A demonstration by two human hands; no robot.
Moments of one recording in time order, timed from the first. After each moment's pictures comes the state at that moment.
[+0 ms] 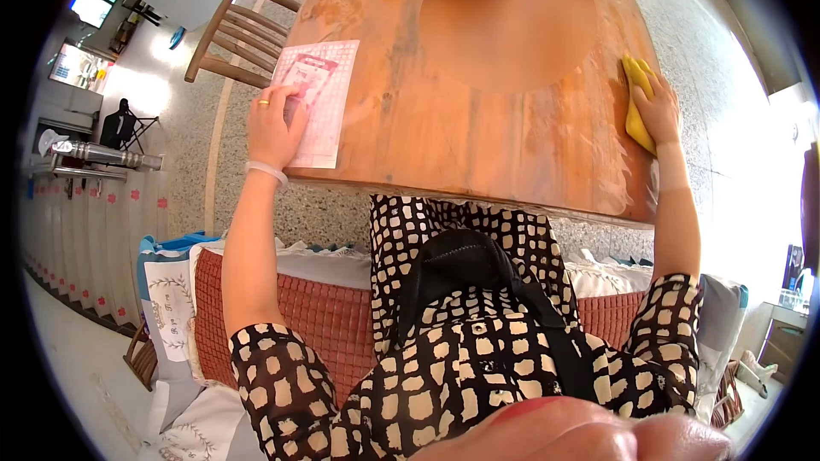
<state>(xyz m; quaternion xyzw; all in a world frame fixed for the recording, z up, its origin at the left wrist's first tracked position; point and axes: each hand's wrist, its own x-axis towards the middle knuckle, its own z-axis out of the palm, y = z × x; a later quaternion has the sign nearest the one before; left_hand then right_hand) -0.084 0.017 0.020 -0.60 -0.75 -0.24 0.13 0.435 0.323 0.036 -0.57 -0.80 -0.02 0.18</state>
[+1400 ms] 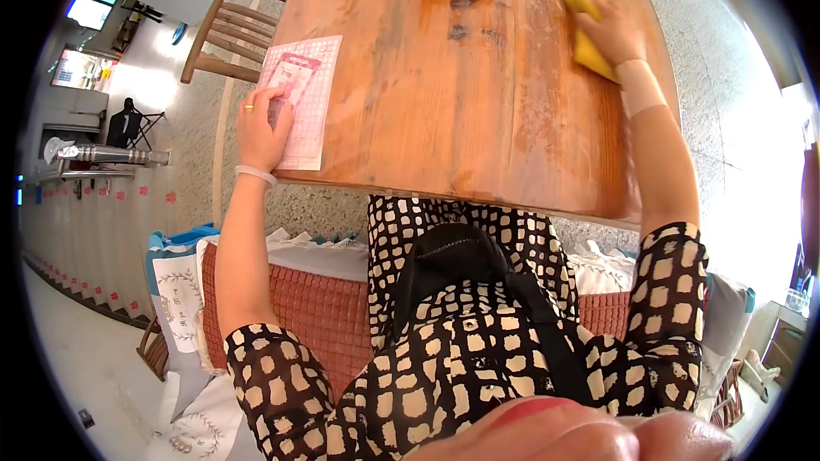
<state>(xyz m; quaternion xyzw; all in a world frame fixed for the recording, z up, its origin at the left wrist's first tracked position) -0.082 0.018 0.022 -0.59 -0.77 -0.23 0.11 0.323 0.375 0.045 -0.56 -0.82 0.04 0.11</state>
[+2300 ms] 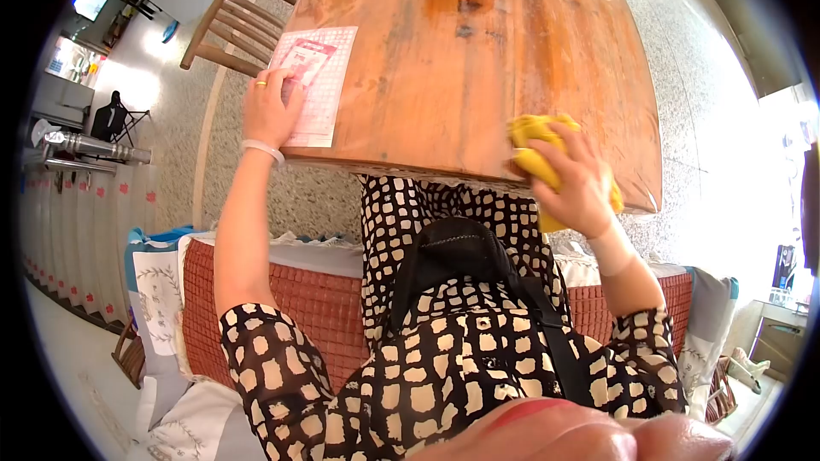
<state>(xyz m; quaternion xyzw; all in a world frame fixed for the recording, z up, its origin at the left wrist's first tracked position) -0.088 0.018 0.014 -0.58 -0.77 -0.22 0.16 0.361 0.125 0.056 -0.32 -0.93 0.05 0.19</state>
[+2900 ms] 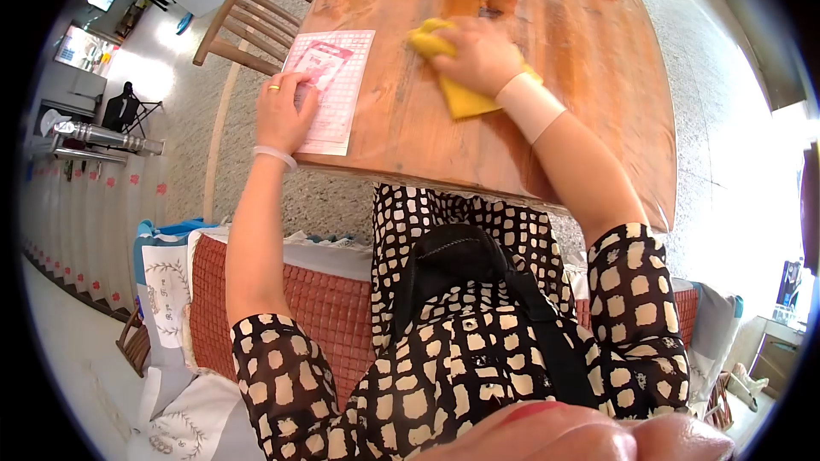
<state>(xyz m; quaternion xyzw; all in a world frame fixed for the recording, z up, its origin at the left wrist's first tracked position) -0.082 0.016 0.022 -0.59 -0.76 -0.23 0.14 0.161 0.235 0.032 -0.28 -0.94 0.06 0.18</state>
